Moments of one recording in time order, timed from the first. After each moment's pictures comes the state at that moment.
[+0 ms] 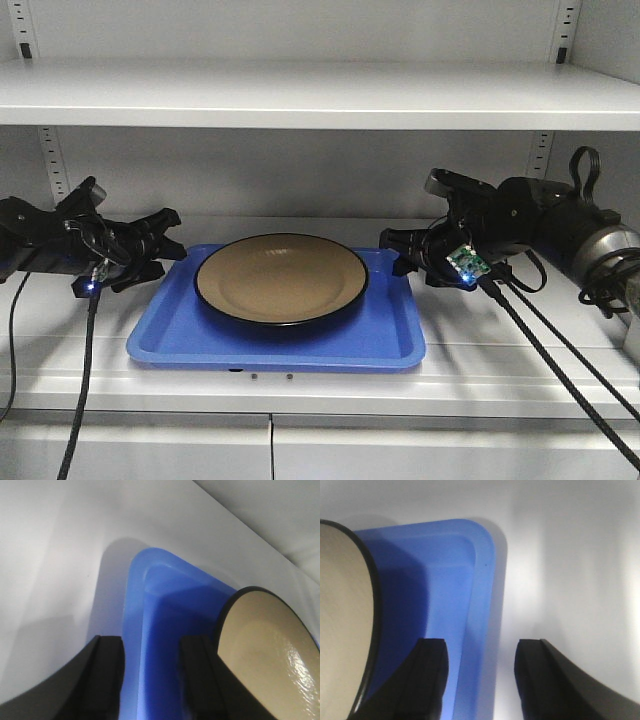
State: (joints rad) left arm -0.04 2.10 -1.93 -0.77 0.64 0.10; right arm 0.20 2.13 -2.07 0.21 0.79 0.17
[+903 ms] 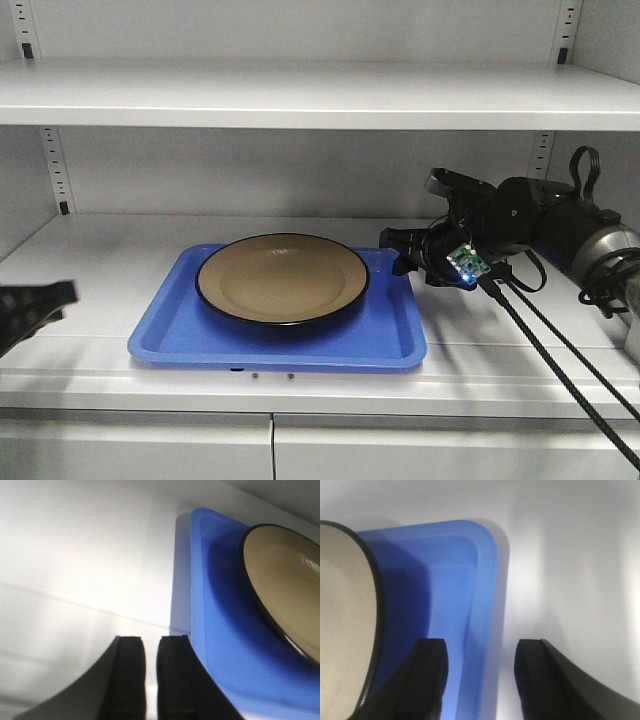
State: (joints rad) left arm -0.04 1.30 -0.98 -0.46 0.27 0.10; right arm 0.20 2.13 -2.07 0.21 0.79 0.17
